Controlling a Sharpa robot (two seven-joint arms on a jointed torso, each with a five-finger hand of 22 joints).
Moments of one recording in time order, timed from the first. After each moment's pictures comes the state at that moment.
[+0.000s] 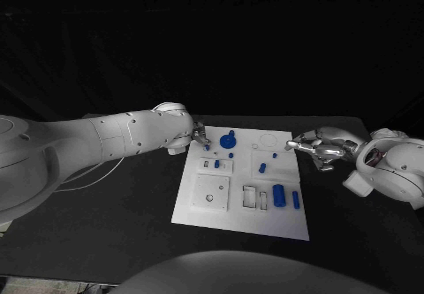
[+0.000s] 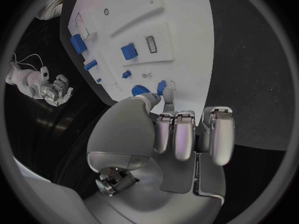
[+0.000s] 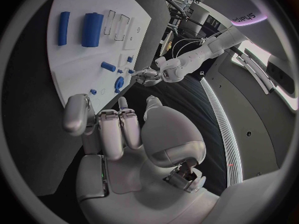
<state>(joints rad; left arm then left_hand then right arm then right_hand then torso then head) 1.27 -0.53 -0.20 1.09 -1.04 0.03 -0.48 1.32 -0.07 0.44 0.22 0.39 0.90 0.06 0.40 1.12 1.47 -0.02 1.56 1.31 1.47 -0.06 1.57 1.31 0.02 1.47 0.06 1.56 1.31 1.31 -0.97 -0.23 1.56 -0.74 -0.04 0.03 1.16 0.24 -0.21 0.29 0.42 0.62 0.15 0.37 0.34 1.42 0.07 1.48 1.31 1.45 0.02 1.48 1.31 0.08 1.28 0.13 1.21 1.31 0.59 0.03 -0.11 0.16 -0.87</state>
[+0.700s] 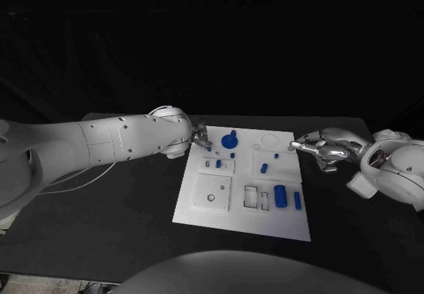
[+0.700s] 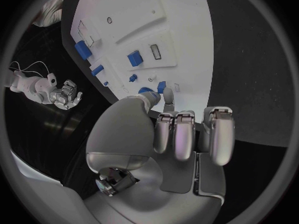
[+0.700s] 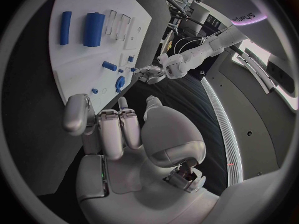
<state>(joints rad) 1.27 -0.61 -0.20 1.22 -1.10 -0.04 -0.46 1.31 -0.08 0.46 0.21 0.38 0.89 0.06 0.41 1.12 1.47 -0.02 1.56 1.31 1.47 -0.06 1.57 1.31 0.02 1.47 0.06 1.56 1.31 1.31 -0.98 -0.23 1.56 -0.73 -0.04 0.03 1.17 0.23 -0.21 0.28 0.43 0.62 0.15 0.37 0.34 1.42 0.07 1.48 1.31 1.45 0.01 1.48 1.31 0.08 1.28 0.13 1.20 1.31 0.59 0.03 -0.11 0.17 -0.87</state>
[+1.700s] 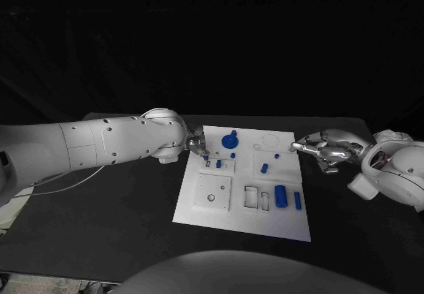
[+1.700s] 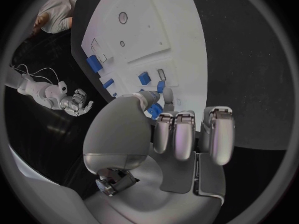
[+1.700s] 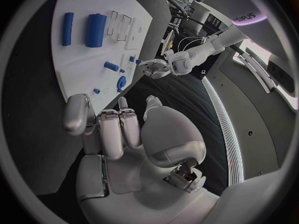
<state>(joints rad) 1.28 -0.71 -0.21 1.37 -1.10 0.06 -0.47 1.28 -0.13 0.58 0.21 0.30 0.91 0.06 0.41 1.10 1.47 -0.02 1.56 1.31 1.47 -0.06 1.57 1.31 0.02 1.47 0.06 1.55 1.31 1.31 -0.98 -0.23 1.56 -0.73 -0.04 0.02 1.17 0.23 -0.20 0.28 0.43 0.62 0.15 0.37 0.34 1.41 0.07 1.48 1.31 1.45 0.01 1.48 1.31 0.08 1.28 0.13 1.20 1.31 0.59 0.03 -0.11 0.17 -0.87</state>
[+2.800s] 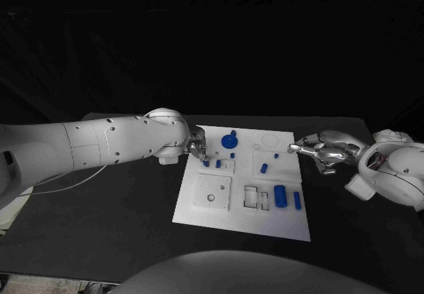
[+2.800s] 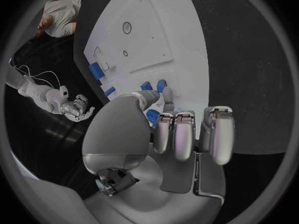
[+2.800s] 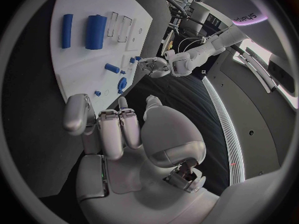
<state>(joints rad) 1.28 -0.69 -0.21 1.35 -1.09 0.13 -0.48 1.27 -0.15 0.60 0.20 0.29 0.92 0.06 0.41 1.10 1.47 -0.02 1.56 1.31 1.47 -0.06 1.57 1.31 0.02 1.47 0.06 1.55 1.31 1.30 -0.97 -0.23 1.55 -0.73 -0.04 0.02 1.18 0.23 -0.20 0.28 0.43 0.62 0.15 0.37 0.34 1.41 0.07 1.48 1.31 1.45 0.01 1.48 1.31 0.08 1.28 0.13 1.20 1.31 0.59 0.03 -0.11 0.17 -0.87</state>
